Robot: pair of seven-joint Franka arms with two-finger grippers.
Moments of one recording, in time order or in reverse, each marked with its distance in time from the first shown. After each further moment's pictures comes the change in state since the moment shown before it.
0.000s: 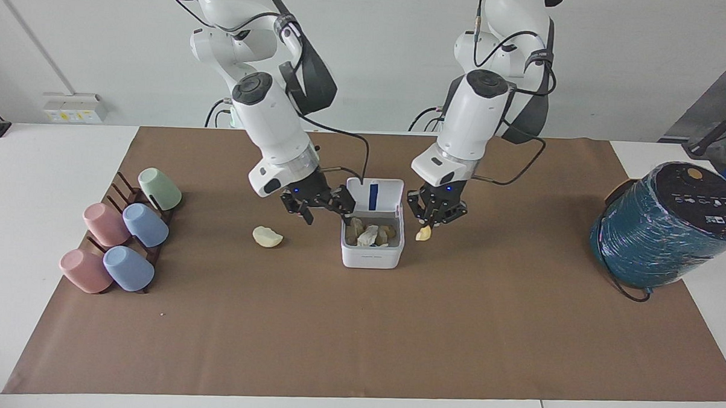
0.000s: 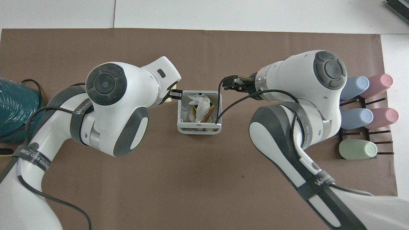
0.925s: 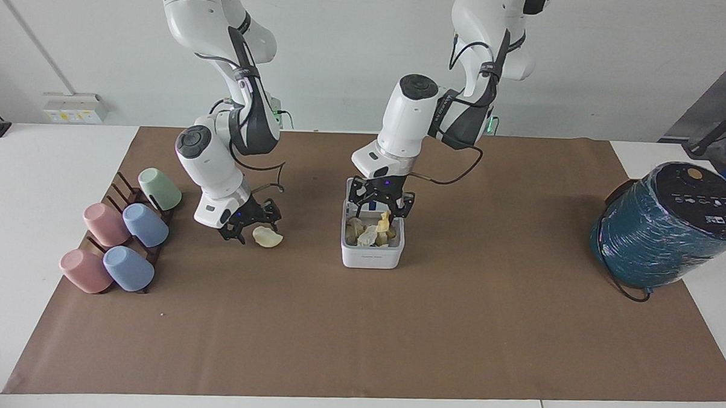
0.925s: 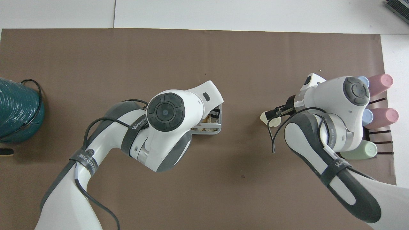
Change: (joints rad) left arm -0.135 0.045 0.015 -0.007 0.000 0.055 -0.055; right arm -0.175 -0.032 0.001 -0.404 -0.013 0.194 -0.744
